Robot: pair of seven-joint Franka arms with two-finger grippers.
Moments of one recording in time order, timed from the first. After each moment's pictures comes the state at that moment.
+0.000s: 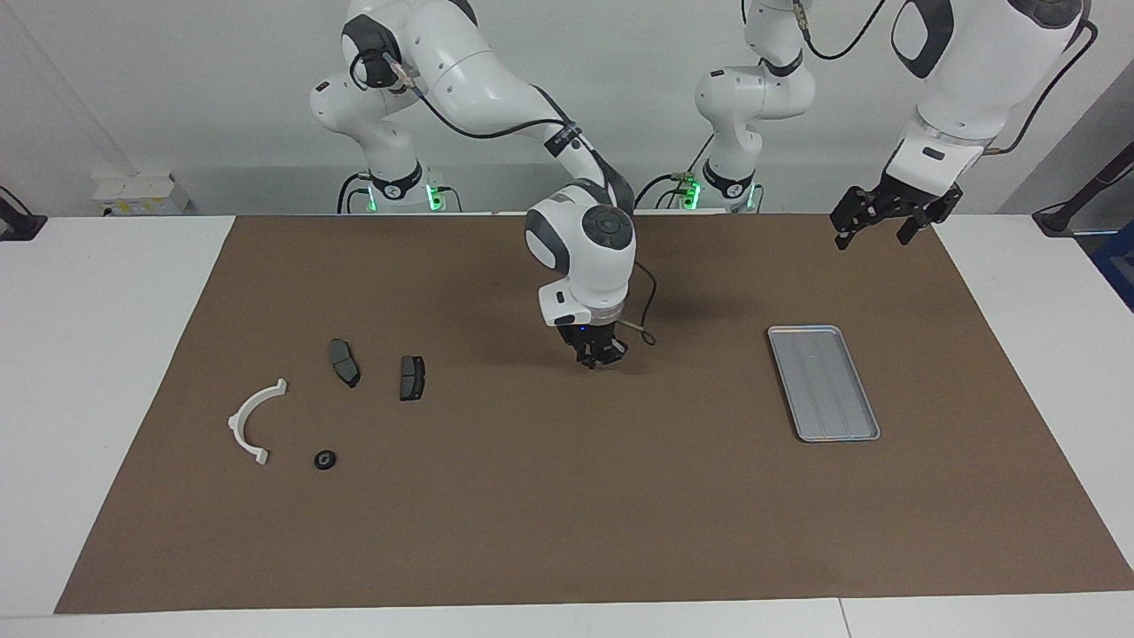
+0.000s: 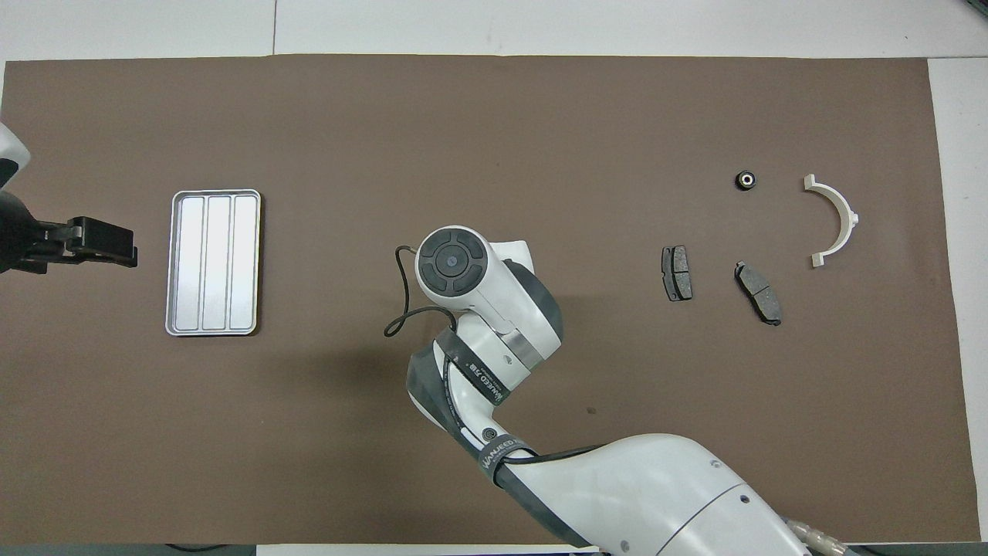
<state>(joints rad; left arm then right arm) -0.03 -0.05 -0.04 -1.67 0.02 1.59 -0.07 0.63 0.58 -0.02 -1.48 -0.03 2.02 1.19</state>
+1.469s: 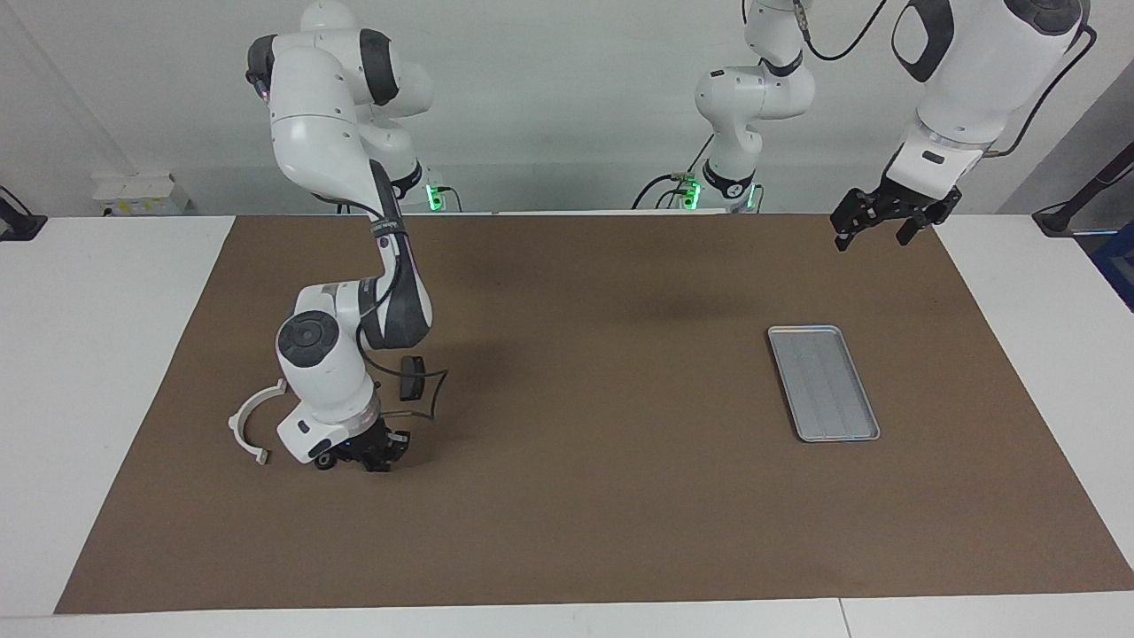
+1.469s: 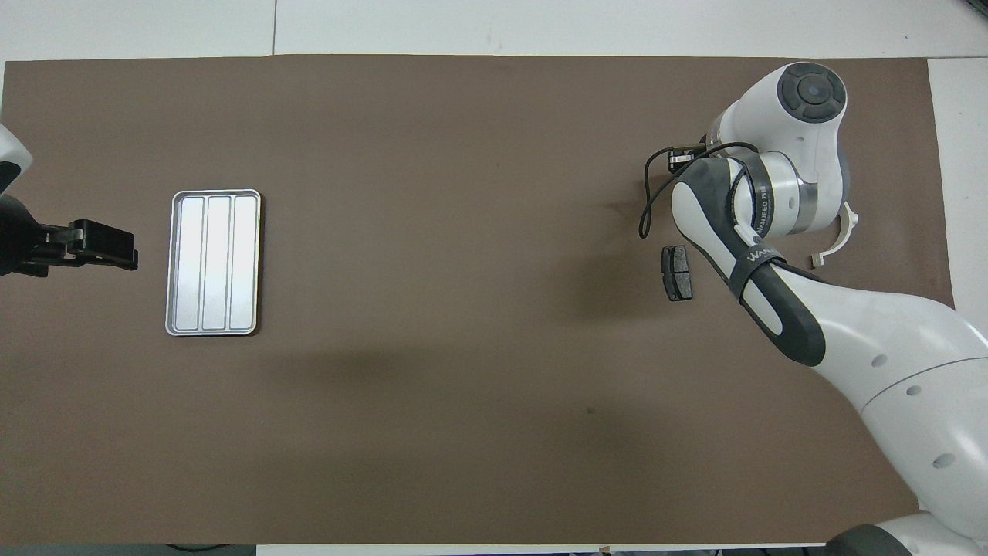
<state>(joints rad) -0.03 -0.05 -0.04 -1.68 0.02 1.59 -0.07 0.11 0.65 -0.02 -1.52 -0.03 2.24 0.15</state>
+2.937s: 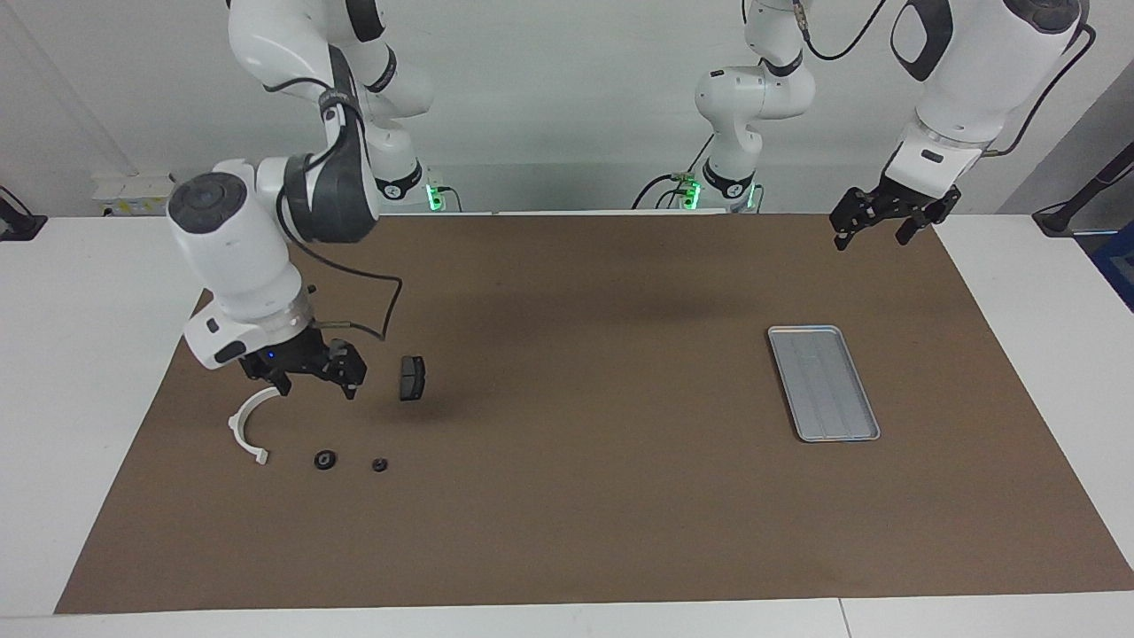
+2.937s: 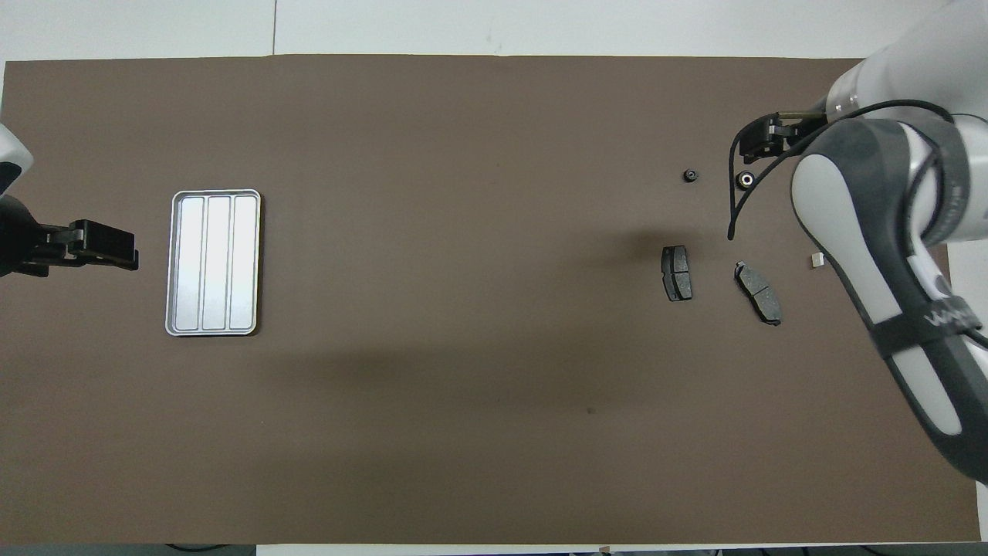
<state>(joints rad) -0.03 -0.05 -0.04 -1.68 0.02 1.59 -0.07 0.07 0.27 -0.02 -1.52 -0.03 1.86 0.15</state>
